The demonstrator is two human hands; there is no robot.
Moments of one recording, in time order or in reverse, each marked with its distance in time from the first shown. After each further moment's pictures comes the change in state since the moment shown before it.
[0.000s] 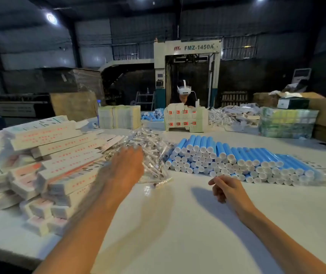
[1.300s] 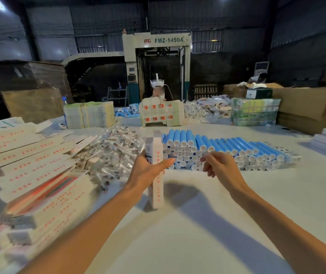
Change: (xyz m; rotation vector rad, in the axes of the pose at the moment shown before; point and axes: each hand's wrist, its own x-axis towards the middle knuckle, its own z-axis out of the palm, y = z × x) left_hand 0.021 0.072 0.059 -1.481 -0.202 -0.053; right_hand -0.007 -0.066 -0.010 -0.236 0.189 -0.127
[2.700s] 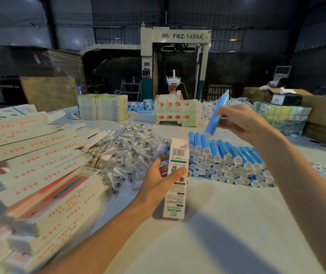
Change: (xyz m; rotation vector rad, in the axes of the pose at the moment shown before) left_hand 0.013 -0.038 -0.015 -0.225 -0.091 0.044; right_hand 0.162 -0.088 0.012 0.254 -0.095 0.177
